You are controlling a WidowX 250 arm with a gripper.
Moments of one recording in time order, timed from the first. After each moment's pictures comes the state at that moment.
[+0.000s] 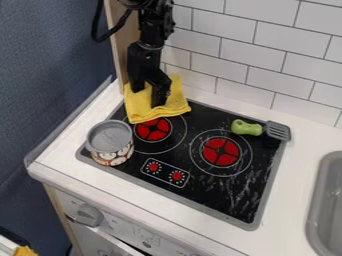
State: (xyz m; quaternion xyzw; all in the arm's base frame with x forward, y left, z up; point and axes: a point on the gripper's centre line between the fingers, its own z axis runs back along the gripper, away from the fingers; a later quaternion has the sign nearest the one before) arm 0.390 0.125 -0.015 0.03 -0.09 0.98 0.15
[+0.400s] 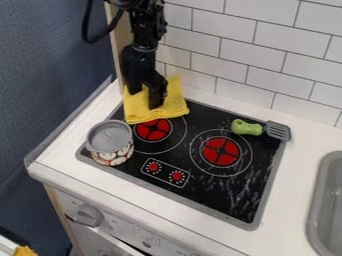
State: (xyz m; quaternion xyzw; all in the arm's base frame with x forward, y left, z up) arm 0.381 0.117 -0.010 0.01 -0.05 0.99 0.14
